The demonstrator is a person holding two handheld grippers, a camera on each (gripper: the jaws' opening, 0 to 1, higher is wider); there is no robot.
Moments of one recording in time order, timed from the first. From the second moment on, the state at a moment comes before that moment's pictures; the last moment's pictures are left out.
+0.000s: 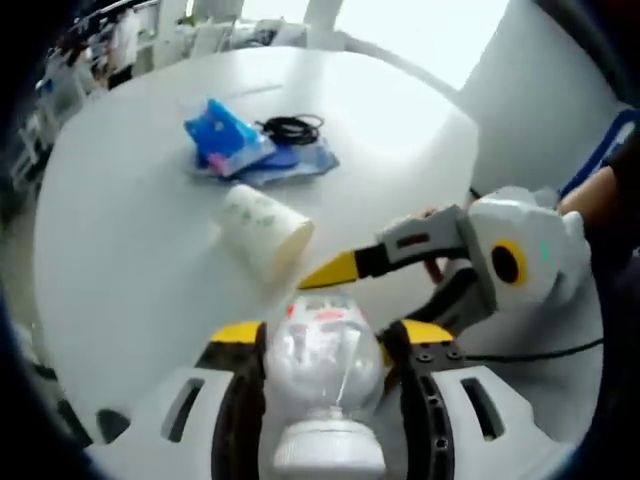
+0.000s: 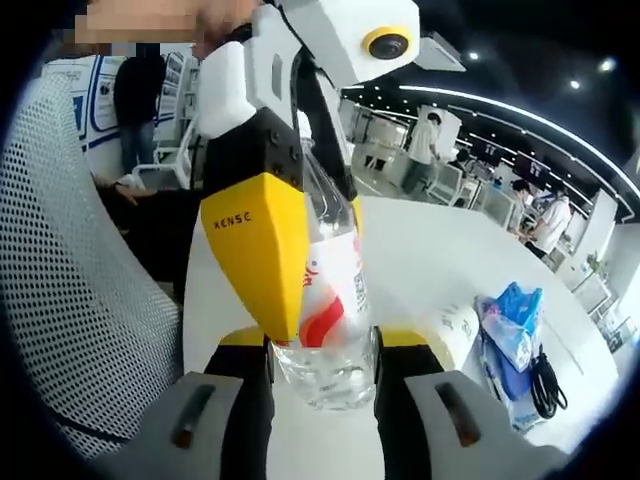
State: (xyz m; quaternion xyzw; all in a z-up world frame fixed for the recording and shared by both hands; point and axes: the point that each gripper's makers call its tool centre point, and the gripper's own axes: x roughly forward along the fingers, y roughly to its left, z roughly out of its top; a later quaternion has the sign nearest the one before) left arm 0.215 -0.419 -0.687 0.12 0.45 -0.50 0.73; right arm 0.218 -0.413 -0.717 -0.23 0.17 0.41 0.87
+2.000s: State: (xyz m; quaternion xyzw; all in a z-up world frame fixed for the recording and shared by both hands) left arm 0.220 -0.479 -0.678 0.12 0.24 -0.53 0.81; right arm 0.190 -0.472 -0.691 -0.14 0.28 0.35 0.88
